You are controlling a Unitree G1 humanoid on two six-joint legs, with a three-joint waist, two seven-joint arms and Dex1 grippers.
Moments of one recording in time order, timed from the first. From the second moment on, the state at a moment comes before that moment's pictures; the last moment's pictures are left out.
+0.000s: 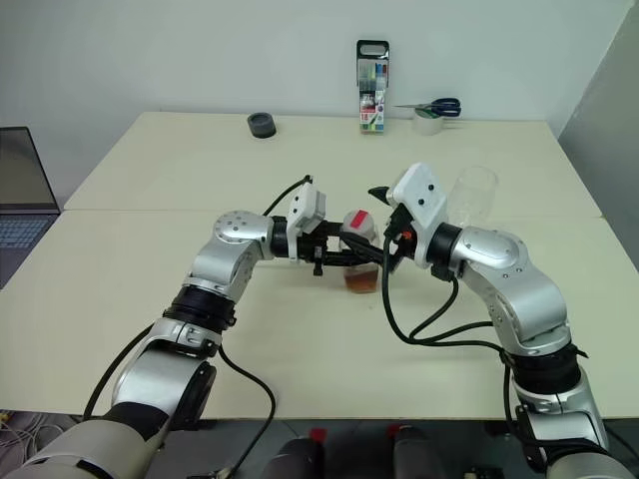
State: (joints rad) left arm -0.90 0.31 -0.16 0.56 -0.23 0.08 -1.32; right arm -0.62 -0.46 0.10 -0.39 0.36 0.70 0.62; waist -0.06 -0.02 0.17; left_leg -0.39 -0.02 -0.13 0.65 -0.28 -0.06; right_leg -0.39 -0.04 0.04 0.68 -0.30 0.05
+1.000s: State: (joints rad) left arm -0.90 0.31 -0.16 0.57 -0.23 0.08 -1.33; right arm -0.56 -0.57 0.03 -0.54 0.54 0.82 0.66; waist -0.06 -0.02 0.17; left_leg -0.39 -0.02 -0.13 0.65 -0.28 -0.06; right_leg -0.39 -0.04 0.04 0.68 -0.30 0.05
